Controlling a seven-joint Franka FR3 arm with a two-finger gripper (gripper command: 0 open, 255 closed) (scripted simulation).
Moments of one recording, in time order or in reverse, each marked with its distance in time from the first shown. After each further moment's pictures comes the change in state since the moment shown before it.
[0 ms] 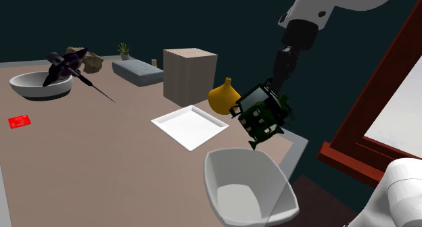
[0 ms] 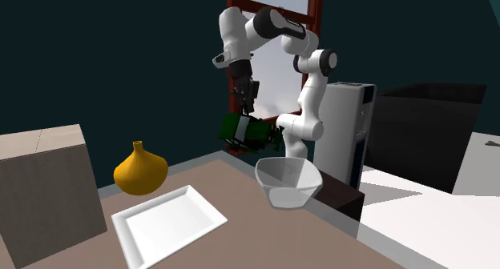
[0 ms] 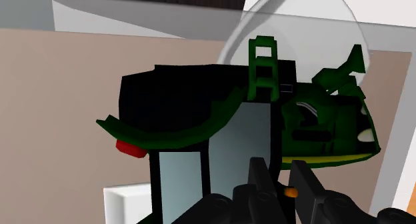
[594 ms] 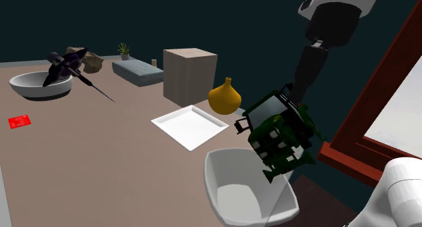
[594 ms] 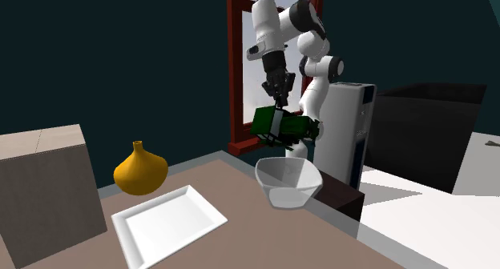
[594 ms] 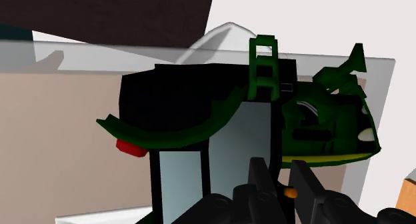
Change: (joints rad) arm 0.044 -0.183 0.145 -0.064 0.085 -0.060 0.195
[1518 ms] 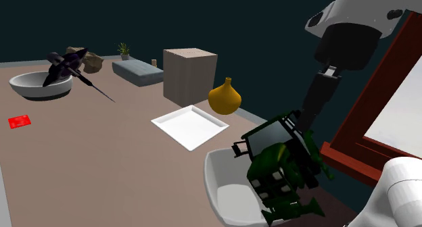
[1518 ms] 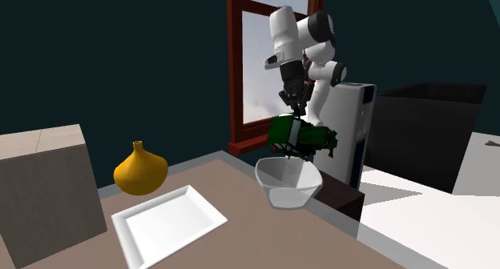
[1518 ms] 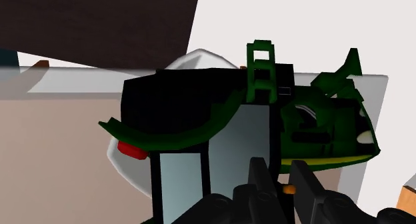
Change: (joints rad) arm 0.027 -0.116 0.096 -0.140 0.072 0.056 0.078
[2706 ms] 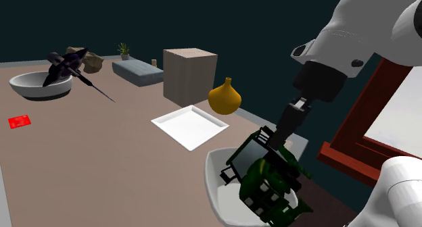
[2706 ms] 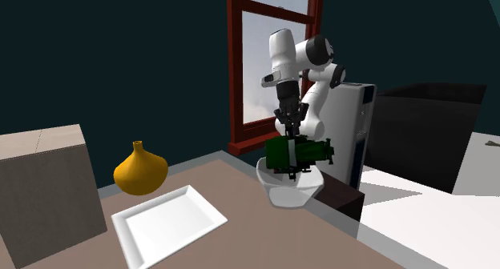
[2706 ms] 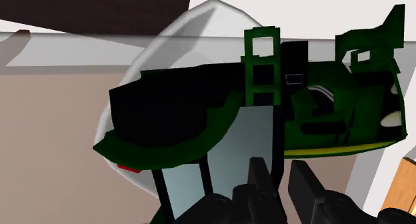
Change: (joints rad) arm 0.045 -0.052 0.007 -0.220 0.012 0.280 -0.032
